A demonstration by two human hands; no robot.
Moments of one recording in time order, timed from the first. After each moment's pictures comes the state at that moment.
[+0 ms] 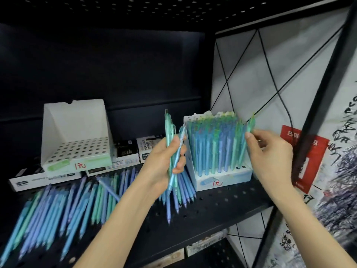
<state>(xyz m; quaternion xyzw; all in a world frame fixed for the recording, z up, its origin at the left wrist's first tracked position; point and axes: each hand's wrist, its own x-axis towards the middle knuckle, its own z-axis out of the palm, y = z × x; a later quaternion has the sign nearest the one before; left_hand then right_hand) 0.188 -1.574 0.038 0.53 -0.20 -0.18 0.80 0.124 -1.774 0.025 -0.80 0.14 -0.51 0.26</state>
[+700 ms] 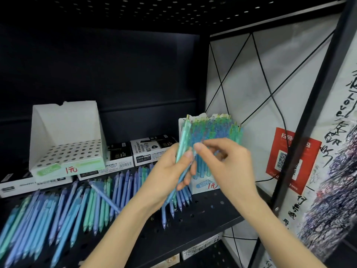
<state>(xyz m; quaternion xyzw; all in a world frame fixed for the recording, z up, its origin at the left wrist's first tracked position) 0.173 -1.579 0.030 0.64 -0.38 -0.10 0.66 0.121 -1.707 0.034 -0.82 0.04 -0.43 0.38</state>
